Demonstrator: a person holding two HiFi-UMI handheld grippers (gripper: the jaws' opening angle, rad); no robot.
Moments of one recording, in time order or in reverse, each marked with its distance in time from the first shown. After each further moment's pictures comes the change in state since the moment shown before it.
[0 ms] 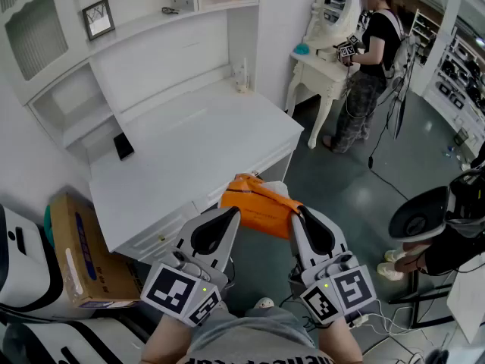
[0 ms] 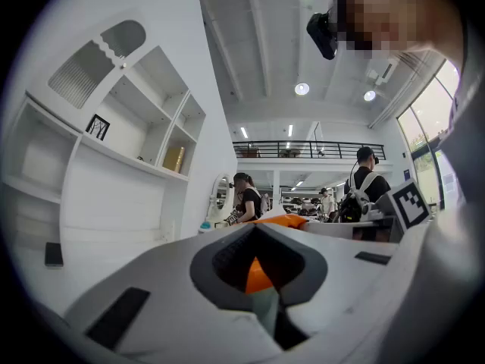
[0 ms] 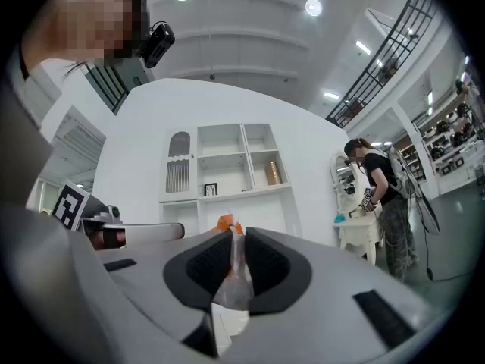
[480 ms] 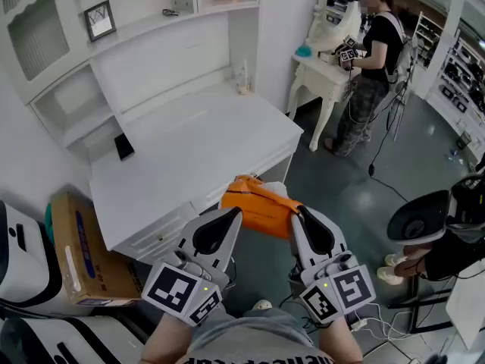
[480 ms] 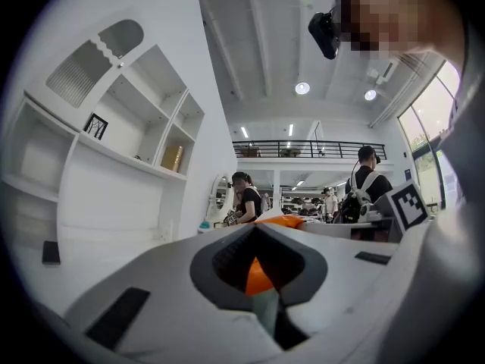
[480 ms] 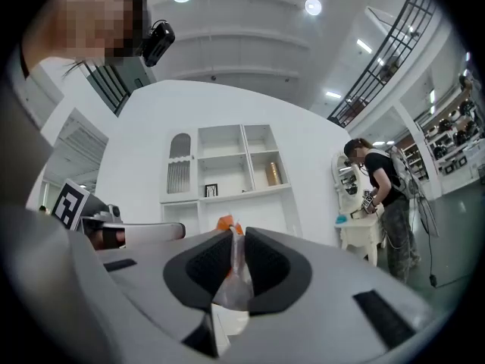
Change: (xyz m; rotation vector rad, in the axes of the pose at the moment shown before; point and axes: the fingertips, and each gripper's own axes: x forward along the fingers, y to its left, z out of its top) left arm 0.010 -0.008 -0.001 -0.001 0.002 0.002; right arm 0.000 -0.010 0.002 -0.004 -0.003 0.016
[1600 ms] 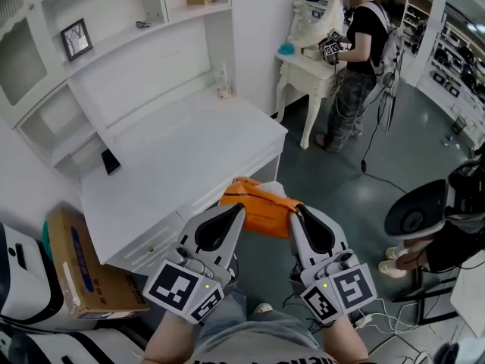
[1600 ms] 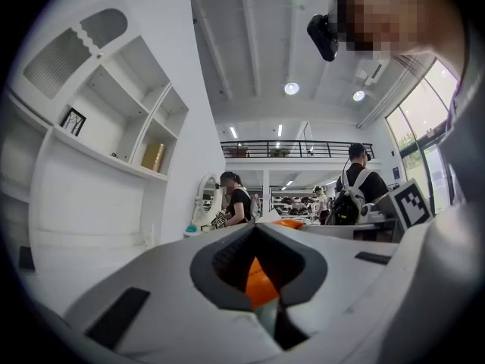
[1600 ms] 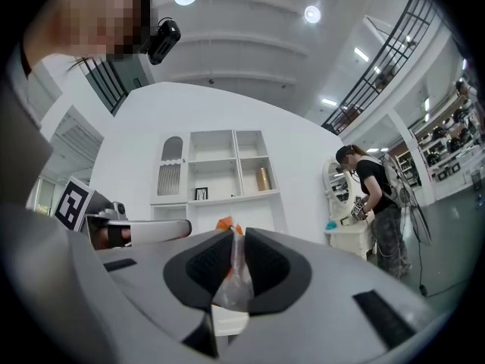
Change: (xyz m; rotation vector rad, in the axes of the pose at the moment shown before) left arm 0.057 -0.035 -0.002 0.036 -0.012 -0.084; right arm -0.017 -0.052 0.008 -0.017 -0.034 -0.044
